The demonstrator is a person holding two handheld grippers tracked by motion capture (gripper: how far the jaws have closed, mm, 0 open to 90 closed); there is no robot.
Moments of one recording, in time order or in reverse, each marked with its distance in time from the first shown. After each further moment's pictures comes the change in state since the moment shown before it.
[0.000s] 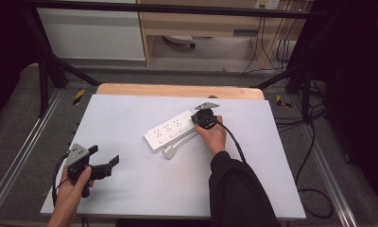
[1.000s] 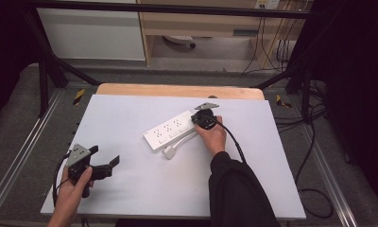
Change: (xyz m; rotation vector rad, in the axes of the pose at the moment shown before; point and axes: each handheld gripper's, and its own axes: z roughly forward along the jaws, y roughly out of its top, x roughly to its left) left arm -0.001 0.000 0.001 0.009 0.004 0.011; right arm 0.000 -0.001 0.000 0.001 -0.005 -0.002
